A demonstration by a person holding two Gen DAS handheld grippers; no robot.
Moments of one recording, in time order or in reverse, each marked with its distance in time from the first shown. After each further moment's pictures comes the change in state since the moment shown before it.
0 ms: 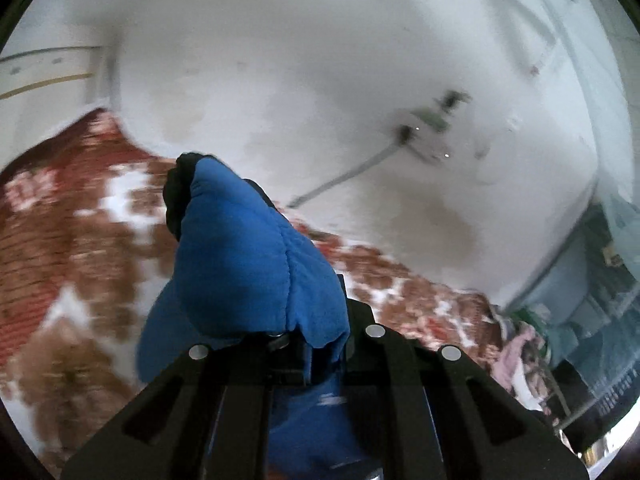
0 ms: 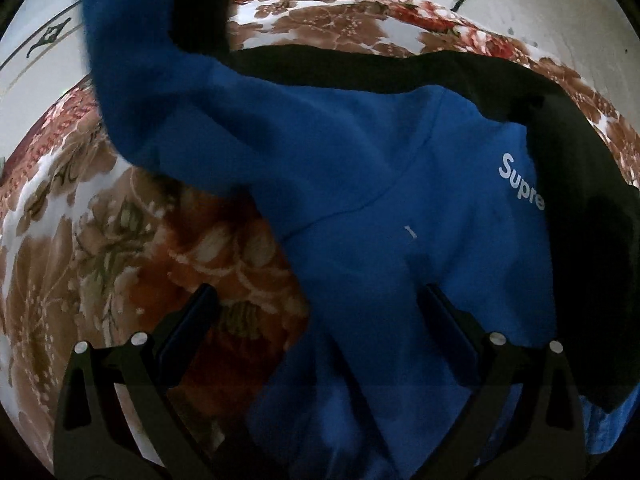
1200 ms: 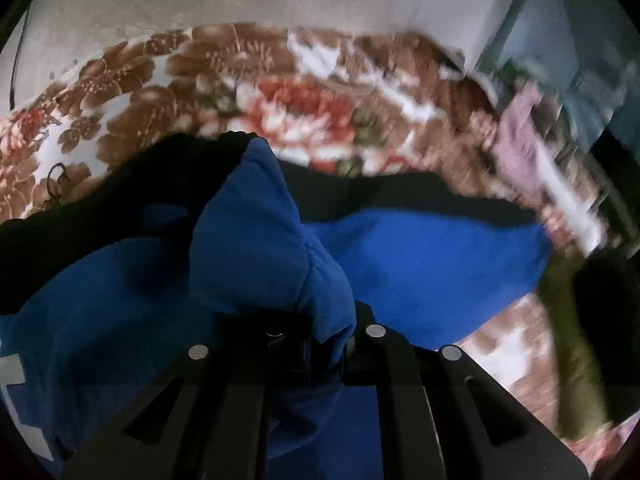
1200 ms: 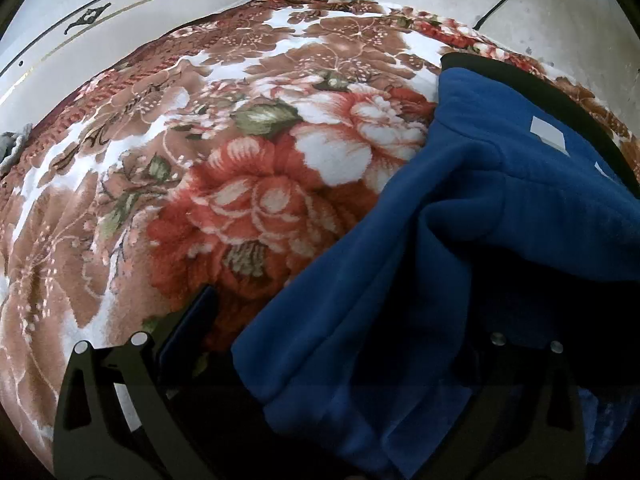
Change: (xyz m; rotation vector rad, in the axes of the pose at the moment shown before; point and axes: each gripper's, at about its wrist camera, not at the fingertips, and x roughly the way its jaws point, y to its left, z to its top) left arm 0.368 -0.331 -0.340 0.507 0.597 0.006; right arm -0.011 -0.004 -0.035 -0.095 -0.060 0.064
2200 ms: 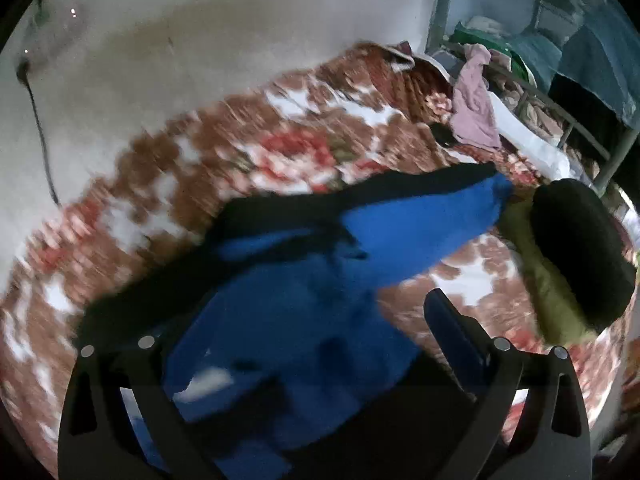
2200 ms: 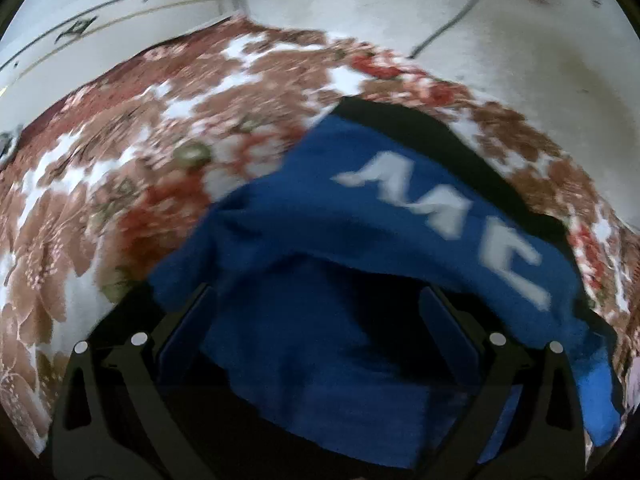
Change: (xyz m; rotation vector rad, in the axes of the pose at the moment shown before) left arm -0.199 -0.020 0.035 0.264 0.035 0.083; right arm -0.112 -0.085 0.000 -0.032 -0.039 -0.160
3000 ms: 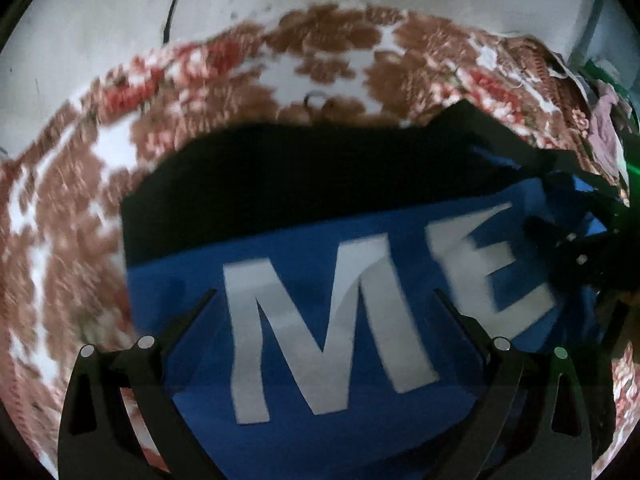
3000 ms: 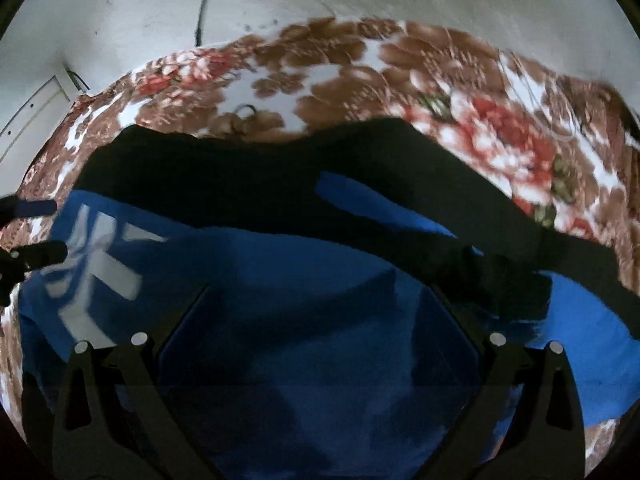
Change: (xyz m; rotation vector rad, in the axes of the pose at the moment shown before) left arm 0.103 0.231 -0.164 -0.345 0.108 0.145; right arm 0.056 -0.294 -0.047 0.448 0.090 -0.046
